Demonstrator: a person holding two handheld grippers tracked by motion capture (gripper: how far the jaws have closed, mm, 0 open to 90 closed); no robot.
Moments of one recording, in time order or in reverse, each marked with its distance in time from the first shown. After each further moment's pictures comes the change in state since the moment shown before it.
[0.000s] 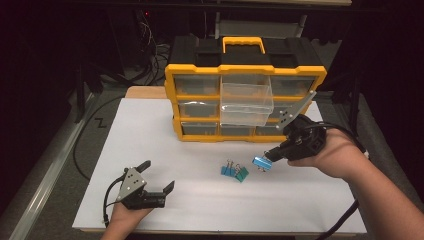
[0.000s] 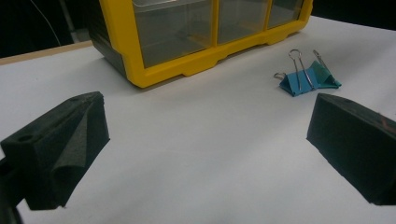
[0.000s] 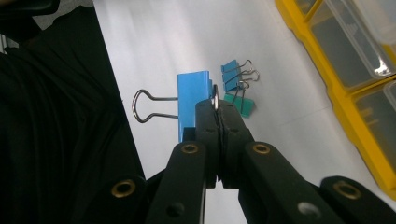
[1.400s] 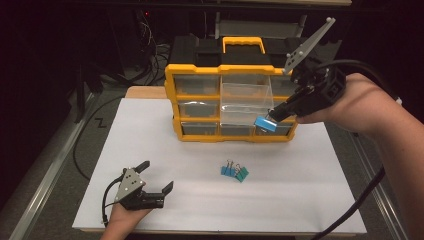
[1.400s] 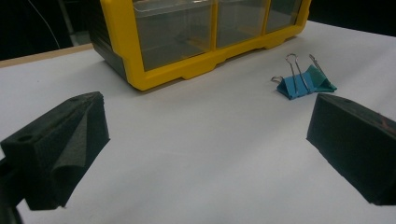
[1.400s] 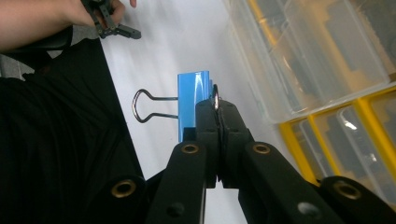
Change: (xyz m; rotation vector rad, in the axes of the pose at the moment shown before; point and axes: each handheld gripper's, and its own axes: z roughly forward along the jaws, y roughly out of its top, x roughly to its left) left arm 0.000 0.001 -0.004 -0.016 -0.009 -0.001; right arm 0.004 0.074 -0.094 0.003 -0.068 -0.020
